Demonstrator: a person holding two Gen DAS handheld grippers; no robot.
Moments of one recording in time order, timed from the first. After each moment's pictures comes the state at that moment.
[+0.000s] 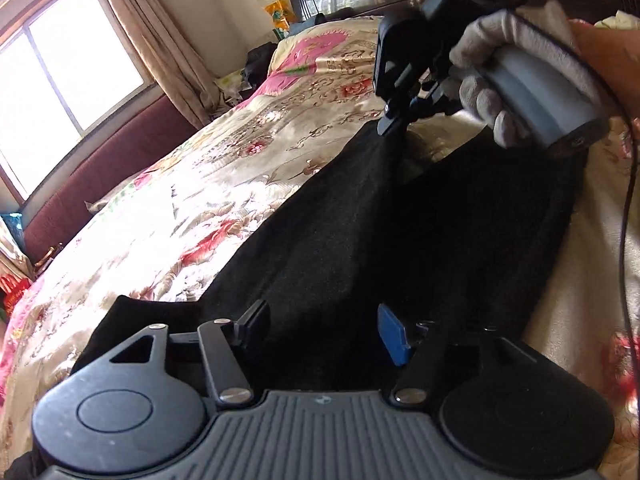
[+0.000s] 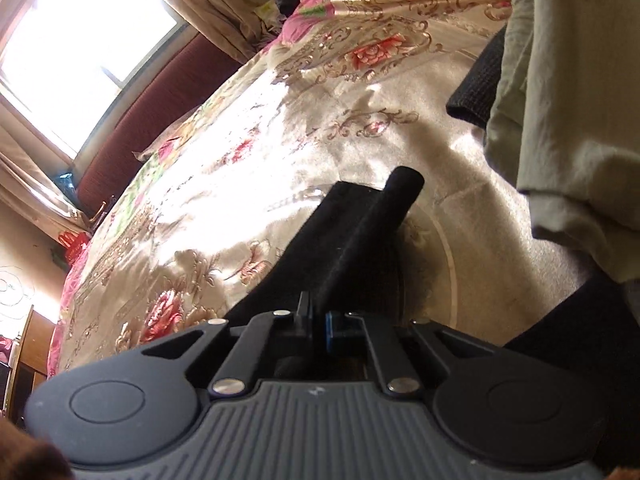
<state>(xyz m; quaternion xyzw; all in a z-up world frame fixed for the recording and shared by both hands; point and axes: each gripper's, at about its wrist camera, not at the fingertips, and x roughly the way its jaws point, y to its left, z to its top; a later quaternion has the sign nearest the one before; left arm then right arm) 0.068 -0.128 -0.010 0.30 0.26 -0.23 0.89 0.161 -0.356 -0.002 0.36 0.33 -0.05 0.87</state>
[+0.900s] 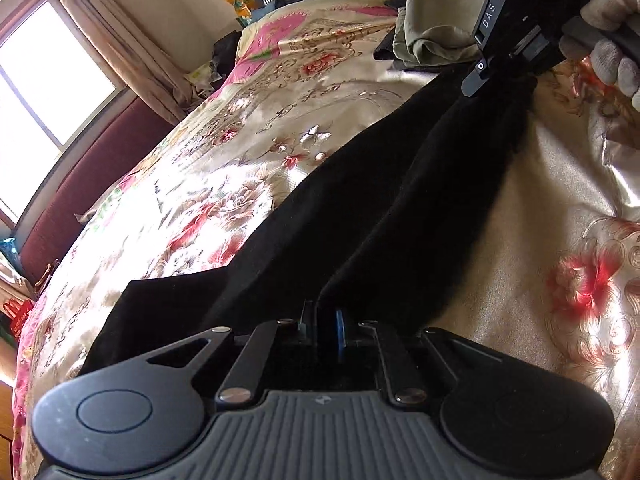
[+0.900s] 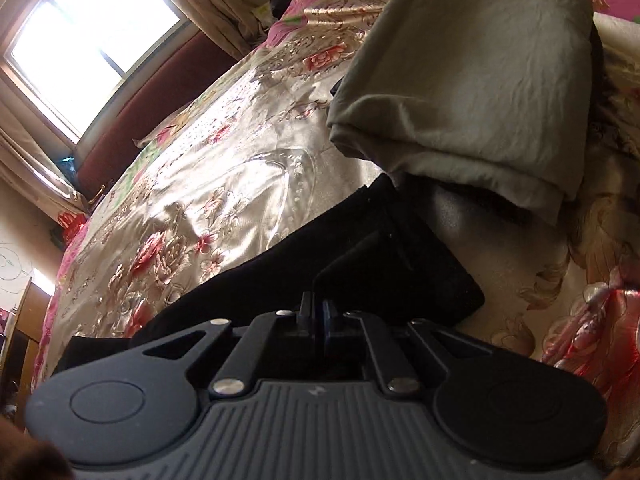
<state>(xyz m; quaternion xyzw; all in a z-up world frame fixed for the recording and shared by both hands) 0.034 -0.123 -0.005 0.35 0.28 -0.26 0.85 0.033 -0.392 -0.013 0.35 0.34 -0.05 0.87</state>
